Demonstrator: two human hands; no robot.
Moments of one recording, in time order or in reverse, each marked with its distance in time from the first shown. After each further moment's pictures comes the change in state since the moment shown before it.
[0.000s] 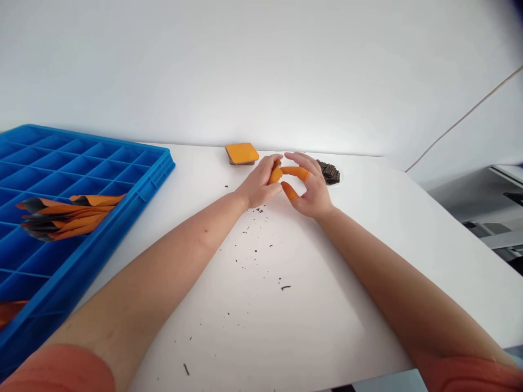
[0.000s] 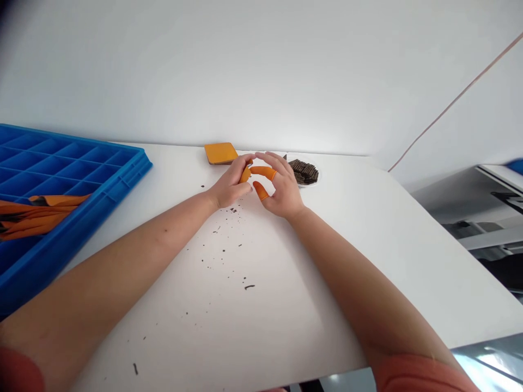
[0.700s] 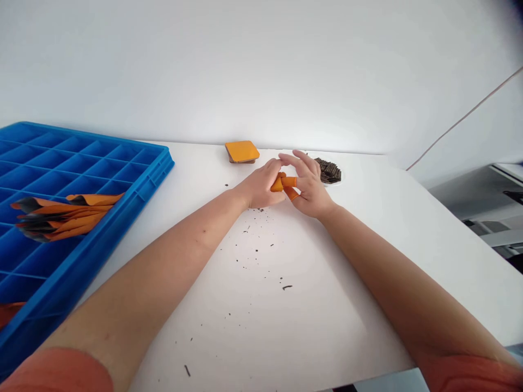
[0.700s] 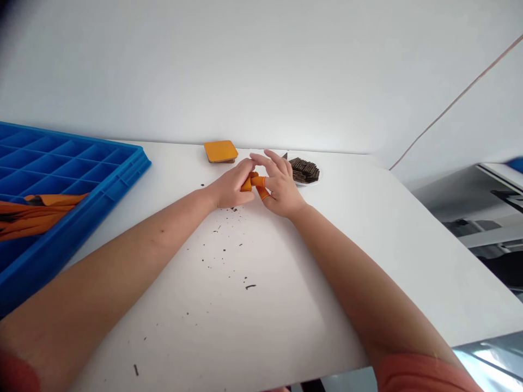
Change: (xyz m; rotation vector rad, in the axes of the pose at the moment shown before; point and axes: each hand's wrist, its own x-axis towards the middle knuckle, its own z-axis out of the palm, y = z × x) left_hand -0.001 0.019 -0.007 0.190 -0.215 -0.049; right_hand -0.002 0.009 -0.002 -0.108 -0.219 -0.048
